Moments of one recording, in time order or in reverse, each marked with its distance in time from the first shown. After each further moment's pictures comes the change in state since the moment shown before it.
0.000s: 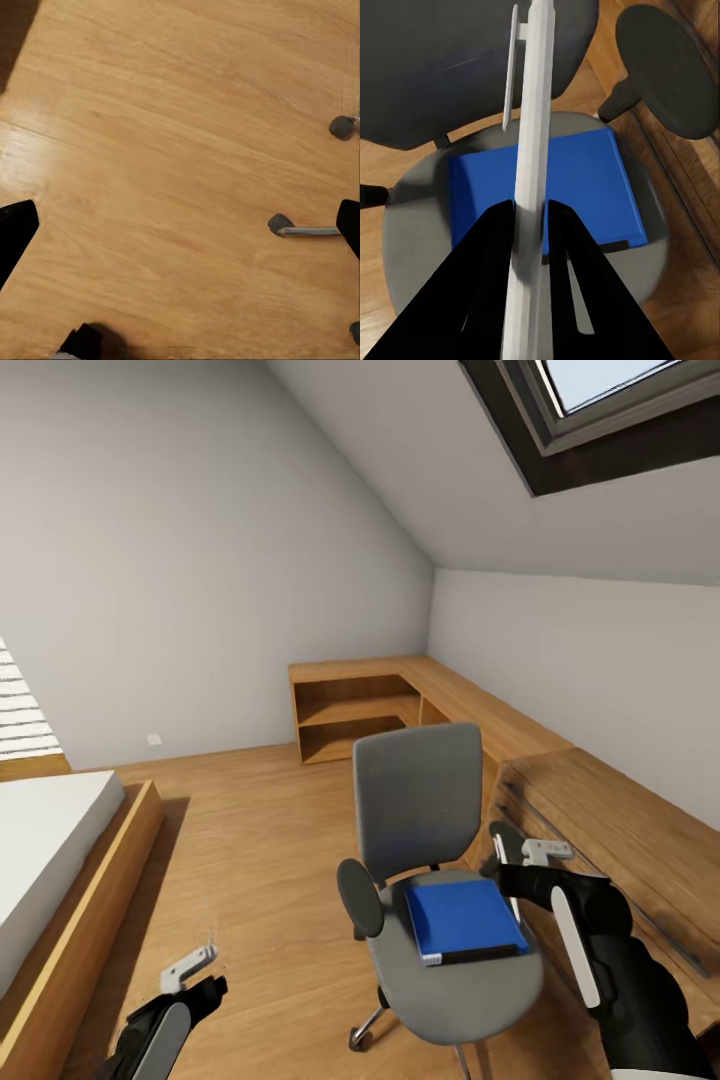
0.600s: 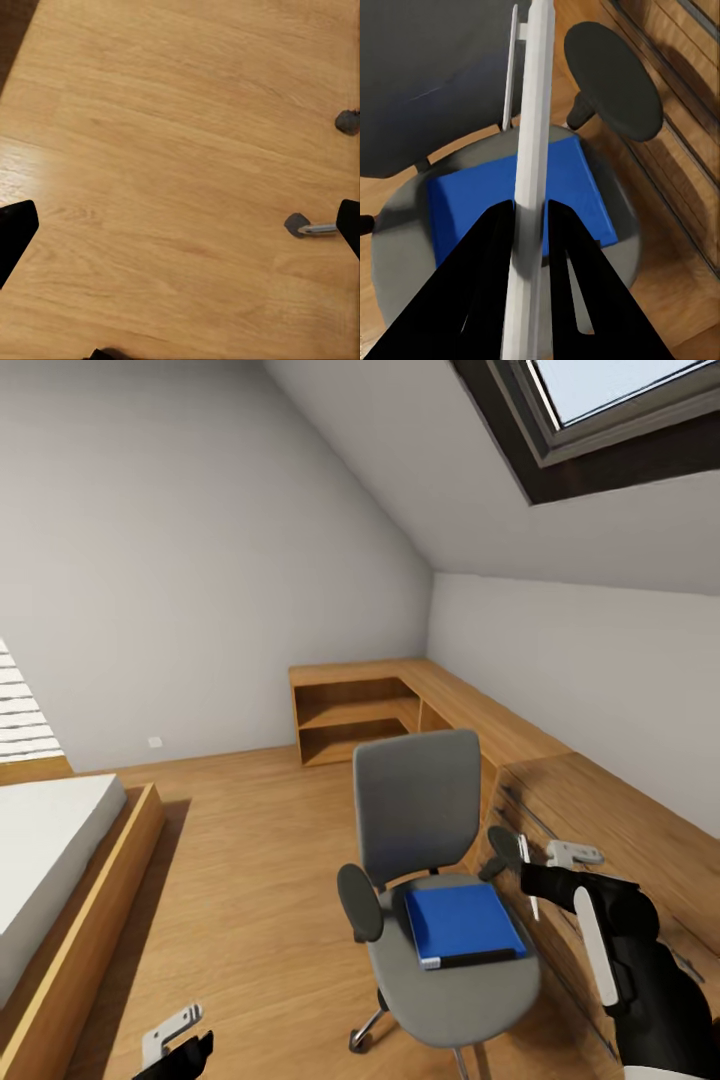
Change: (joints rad) left arm 0.048 0.051 -0.006 0.351 -0.112 -0.376 -0.337; right arm 0.000 0.002 -0.115 -0.001 0.002 -0.011 -0.001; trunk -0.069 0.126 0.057
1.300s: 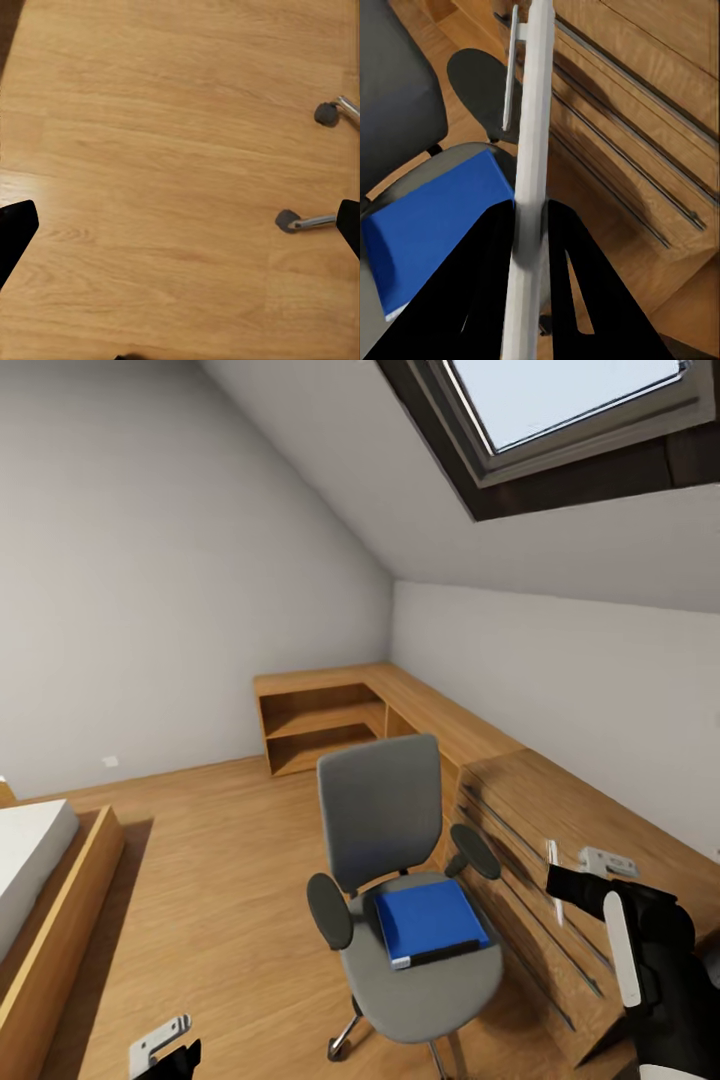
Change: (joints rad) left arm 0.000 0.028 -0.002 0.056 -0.015 -0.056 -0.019; right arm 0.000 0.002 -0.139 0.003 -0.001 -0.008 0.000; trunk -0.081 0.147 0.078
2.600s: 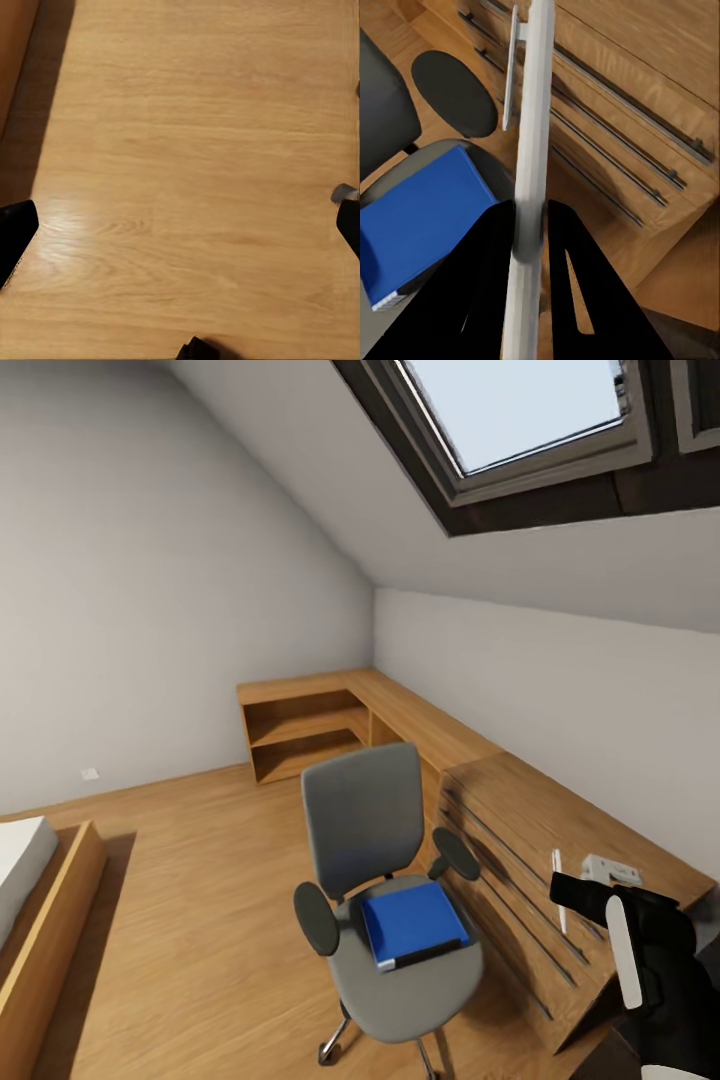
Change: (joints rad) left arm 0.000 -0.006 -0.010 0.564 -0.049 -0.586 -0.150; right arm 0.000 -0.004 -0.021 0.039 0.003 0.000 -0.003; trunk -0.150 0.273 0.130
